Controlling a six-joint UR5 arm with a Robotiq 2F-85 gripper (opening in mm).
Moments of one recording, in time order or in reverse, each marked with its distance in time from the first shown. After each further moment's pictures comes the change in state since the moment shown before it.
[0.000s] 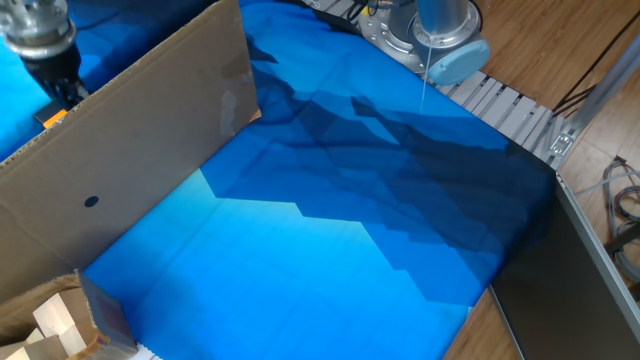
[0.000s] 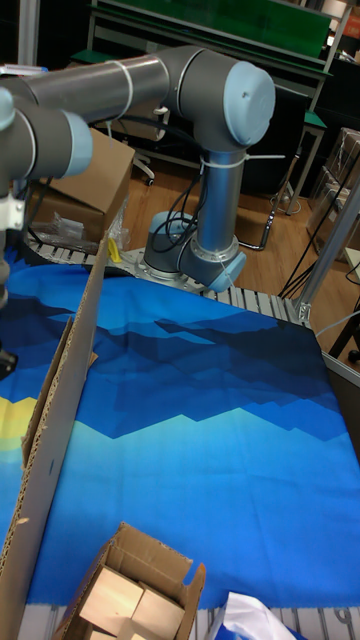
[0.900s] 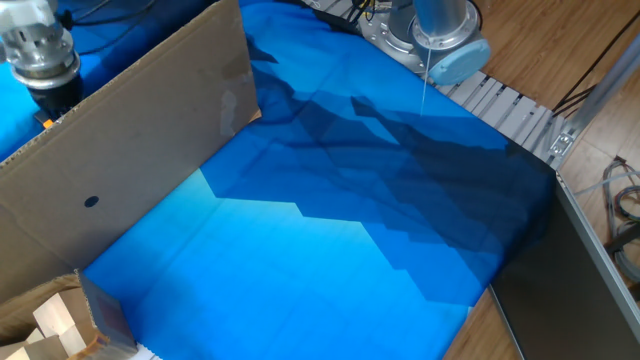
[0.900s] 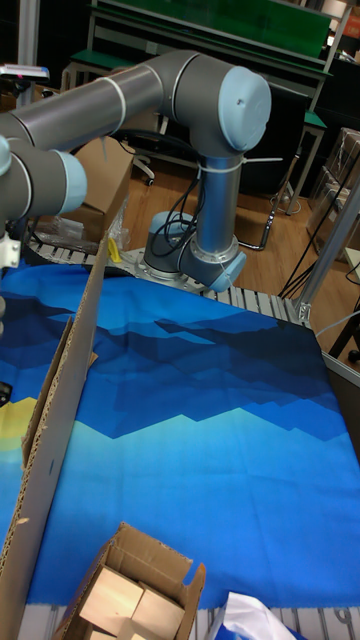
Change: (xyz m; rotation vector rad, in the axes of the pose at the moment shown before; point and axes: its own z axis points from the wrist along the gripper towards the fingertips) arm -0.008 -0.004 0.043 0.015 -0.013 -0.011
